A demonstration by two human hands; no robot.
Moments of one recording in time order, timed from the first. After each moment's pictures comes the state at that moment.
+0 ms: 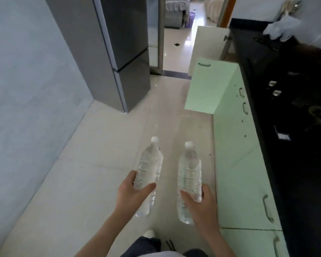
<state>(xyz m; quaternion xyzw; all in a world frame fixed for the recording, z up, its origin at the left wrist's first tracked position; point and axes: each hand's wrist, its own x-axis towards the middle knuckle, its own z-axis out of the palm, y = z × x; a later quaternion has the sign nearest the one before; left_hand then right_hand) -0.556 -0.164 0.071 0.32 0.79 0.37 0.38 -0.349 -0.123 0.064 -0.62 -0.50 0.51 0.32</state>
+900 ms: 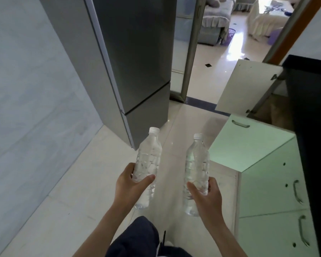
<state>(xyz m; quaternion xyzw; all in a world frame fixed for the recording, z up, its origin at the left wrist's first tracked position) -0.751 0.342 0.095 0.24 0.81 0.44 0.31 -0.545 0.433 0.080 -0.55 -0.54 0.55 0.32</state>
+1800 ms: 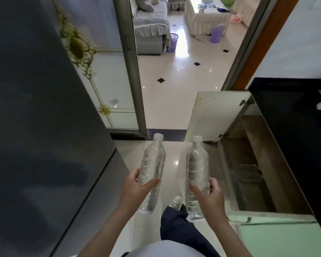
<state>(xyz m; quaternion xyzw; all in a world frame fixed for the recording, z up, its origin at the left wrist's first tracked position) -0.906 1.001 0.058 0.39 0.71 0.39 0.43 -0.680 1.020 0.049 -0.63 -0.44 0.50 0.39</state>
